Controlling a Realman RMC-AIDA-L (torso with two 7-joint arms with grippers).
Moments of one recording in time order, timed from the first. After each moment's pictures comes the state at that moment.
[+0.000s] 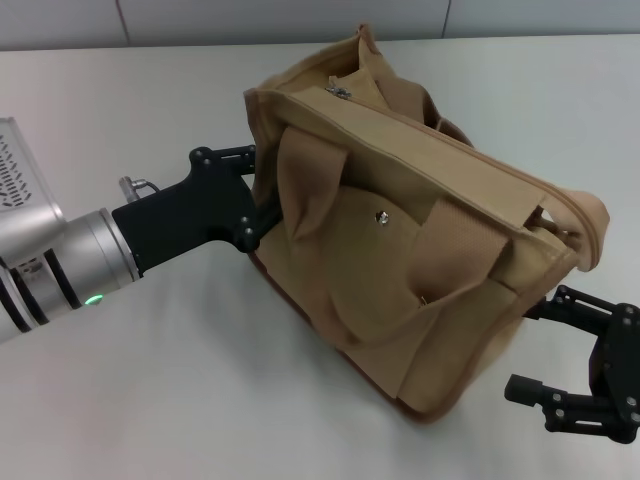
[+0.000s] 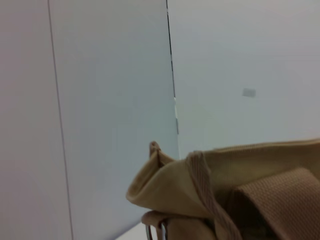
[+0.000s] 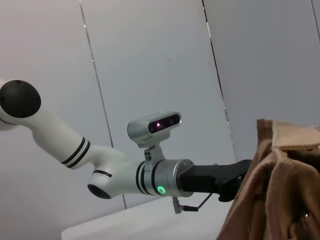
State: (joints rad) left arm -0.57 -2.08 0.77 0.18 1.57 1.43 -0.61; right arm 0.28 2.08 -0.39 -0.50 -2.13 -1.99 0.92
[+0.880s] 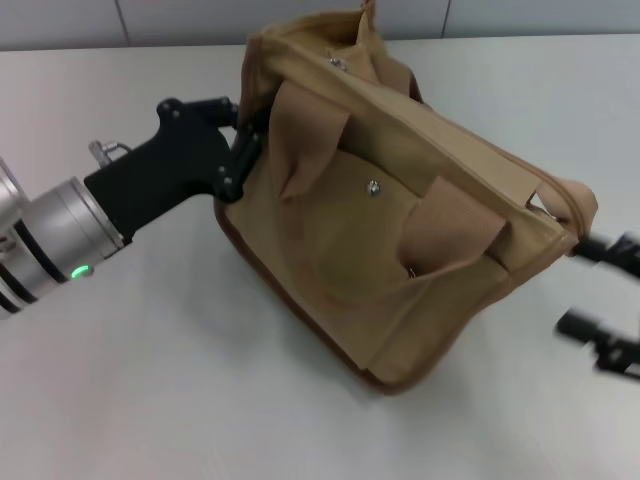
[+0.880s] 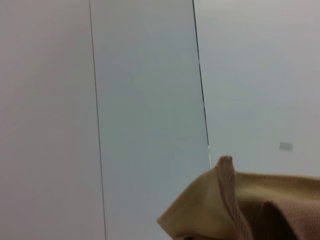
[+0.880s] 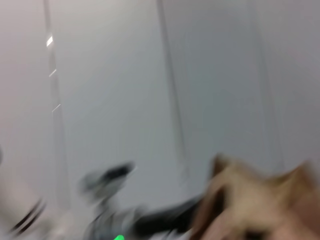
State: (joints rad) left arm -0.57 -2.08 0.77 0.17 1.41 1.50 -0.58; right arm 0.27 2.08 -0.24 -0.50 -2.07 -2.07 0.92
